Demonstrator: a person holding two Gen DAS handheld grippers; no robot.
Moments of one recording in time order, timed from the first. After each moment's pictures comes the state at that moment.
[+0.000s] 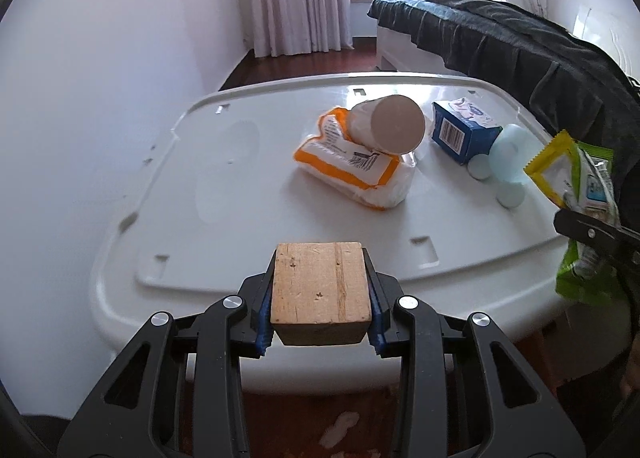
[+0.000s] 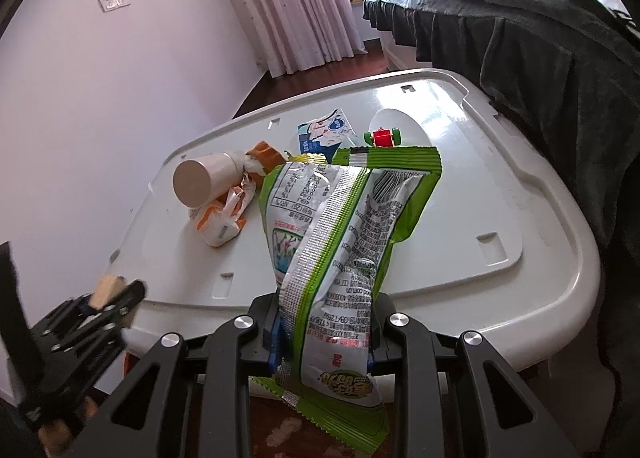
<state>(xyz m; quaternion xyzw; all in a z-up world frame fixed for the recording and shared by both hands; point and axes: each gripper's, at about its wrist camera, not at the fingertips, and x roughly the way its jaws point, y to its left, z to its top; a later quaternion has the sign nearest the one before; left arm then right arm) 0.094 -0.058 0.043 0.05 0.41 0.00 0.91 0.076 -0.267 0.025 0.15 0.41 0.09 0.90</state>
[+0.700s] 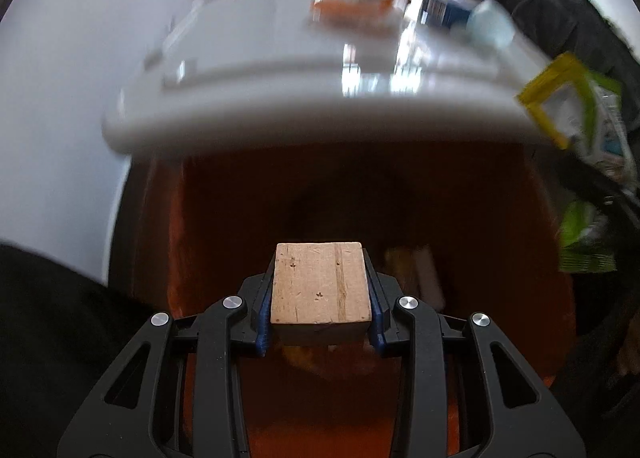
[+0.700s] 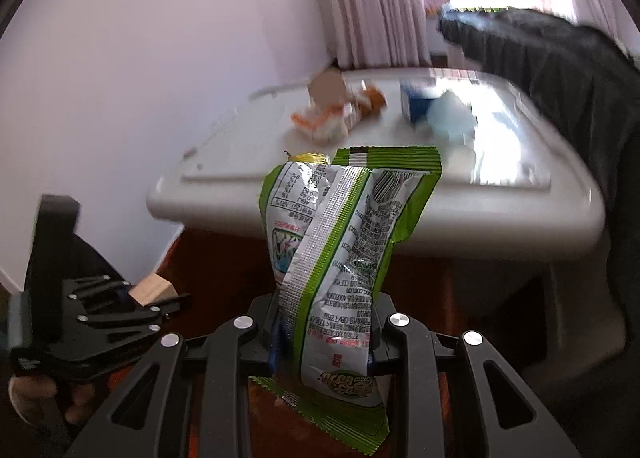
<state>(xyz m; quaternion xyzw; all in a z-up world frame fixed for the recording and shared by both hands) -0.026 -0.024 -0.020 0.02 0.55 -0.02 0.84 -0.054 -0.203 0.010 0.07 0.41 0.18 0.89</state>
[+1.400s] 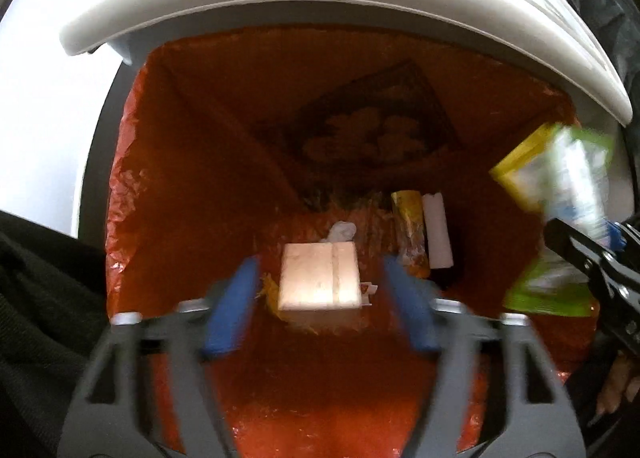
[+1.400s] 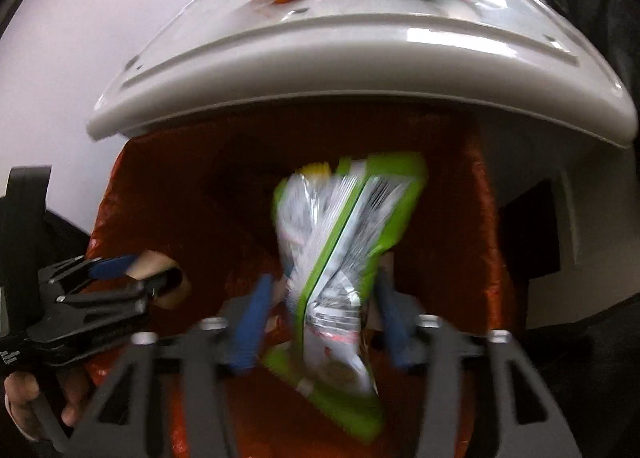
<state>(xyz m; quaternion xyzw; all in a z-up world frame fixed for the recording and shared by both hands) -0.012 -0.013 -0.083 -0.03 0.63 -0.01 0.78 -0.034 -0.180 -0.060 0.06 0.56 0.12 0.82</state>
